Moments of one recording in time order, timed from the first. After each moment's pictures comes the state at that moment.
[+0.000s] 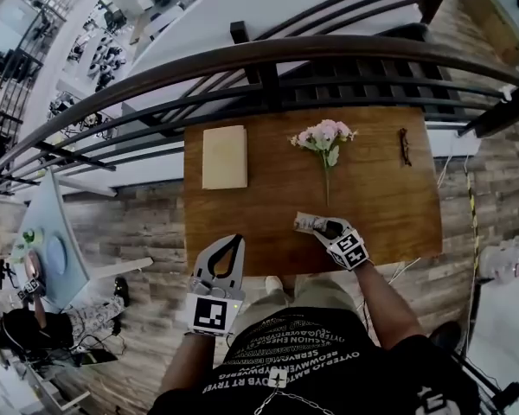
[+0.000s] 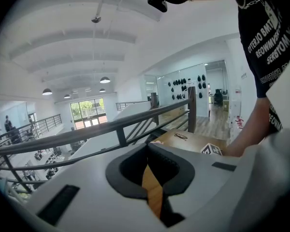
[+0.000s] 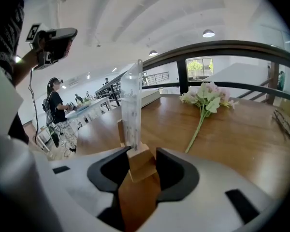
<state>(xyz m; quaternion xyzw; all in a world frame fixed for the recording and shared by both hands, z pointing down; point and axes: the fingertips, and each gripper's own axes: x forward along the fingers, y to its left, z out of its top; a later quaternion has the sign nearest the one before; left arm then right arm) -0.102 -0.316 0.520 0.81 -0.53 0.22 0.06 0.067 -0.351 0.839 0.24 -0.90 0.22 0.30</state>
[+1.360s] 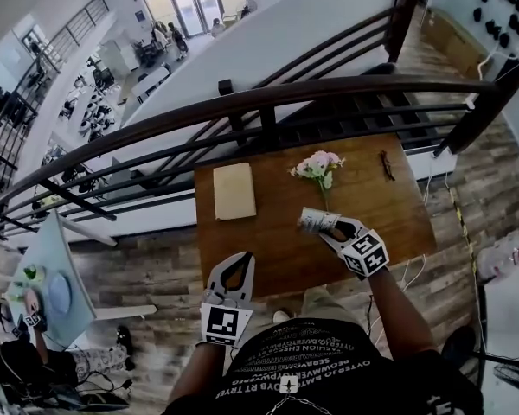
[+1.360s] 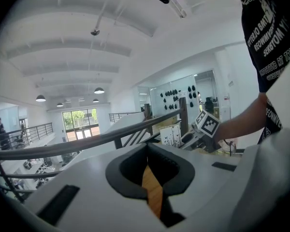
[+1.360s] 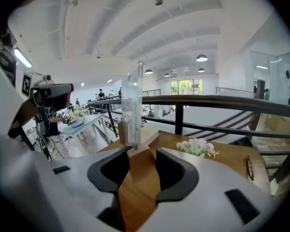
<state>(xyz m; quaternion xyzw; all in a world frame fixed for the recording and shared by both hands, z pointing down) -0.129 -0.262 0.479 0.85 -0.50 0.17 0.02 0.047 -0.351 0.625 0.32 -0.90 0.16 0.24</state>
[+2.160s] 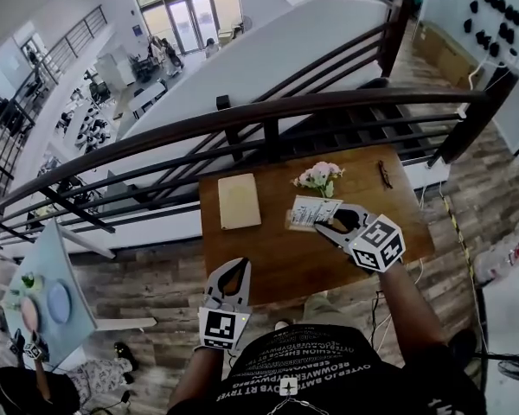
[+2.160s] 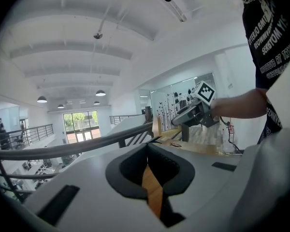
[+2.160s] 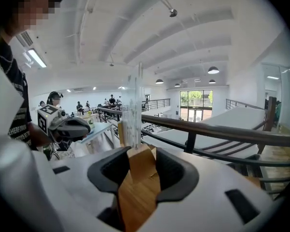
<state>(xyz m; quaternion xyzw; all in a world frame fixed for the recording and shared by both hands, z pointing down) -0.172 -0.251 0.471 0.85 -0.50 0.15 0.01 -0.010 -0.349 0.484 0.28 -0.93 0.11 0.20</state>
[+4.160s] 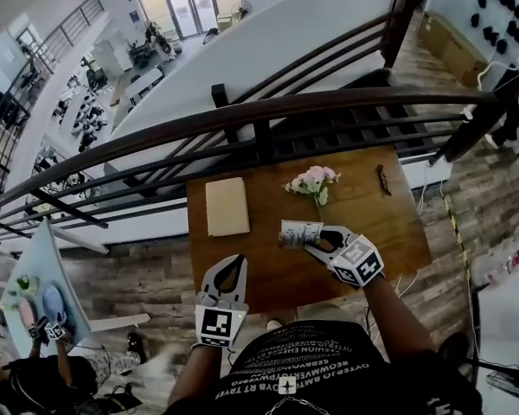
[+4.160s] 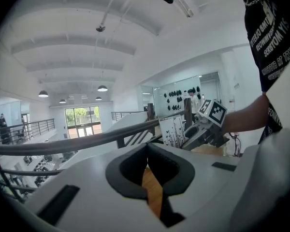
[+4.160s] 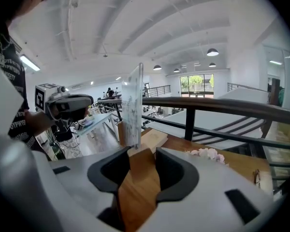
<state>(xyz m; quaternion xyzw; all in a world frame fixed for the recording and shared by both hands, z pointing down) -0.143 -0.323 0.485 0.84 -0.51 0.16 0.04 0.005 -0.379 0.582 0.26 -0.92 0.17 0.26</state>
